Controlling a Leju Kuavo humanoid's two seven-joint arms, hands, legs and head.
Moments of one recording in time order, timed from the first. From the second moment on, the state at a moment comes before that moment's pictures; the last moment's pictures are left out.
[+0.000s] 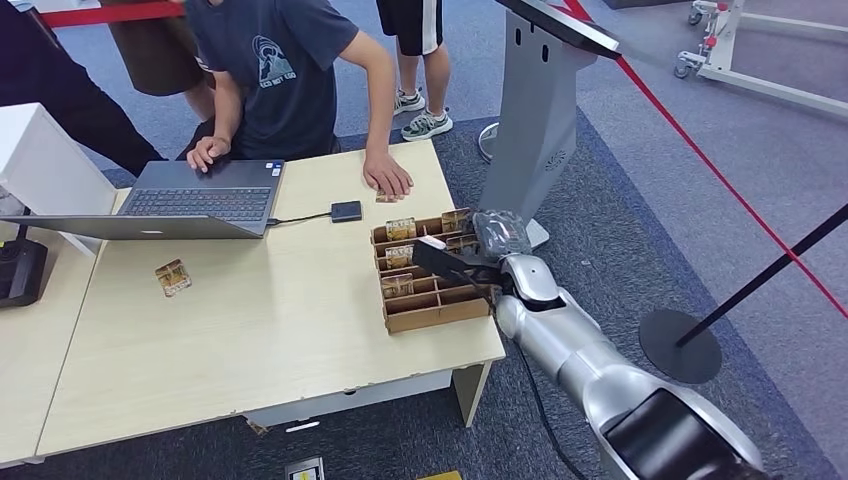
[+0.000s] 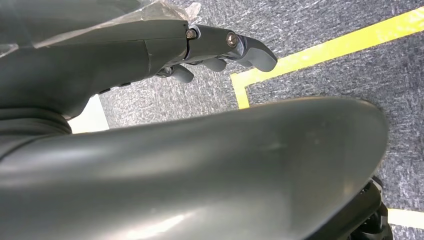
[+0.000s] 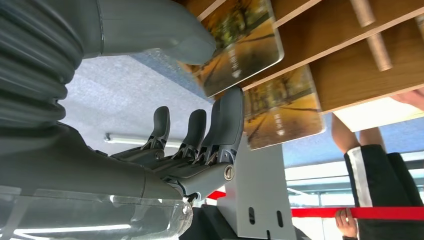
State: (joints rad) left arm -0.12 0.09 -1.05 -0.24 1.11 0.08 -0.05; right arm -0.83 0.06 0.74 -0.46 0.74 -0.33 0.04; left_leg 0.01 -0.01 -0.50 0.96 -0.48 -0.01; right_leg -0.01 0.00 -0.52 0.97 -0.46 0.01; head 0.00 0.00
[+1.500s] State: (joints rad) left arm -0.12 0.09 -1.07 -0.24 1.10 0.08 -0.05; right arm -0.83 0.07 0.73 -0.41 0.72 -0.44 -0.06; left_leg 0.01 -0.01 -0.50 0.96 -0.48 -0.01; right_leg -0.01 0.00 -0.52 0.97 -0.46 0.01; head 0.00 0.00
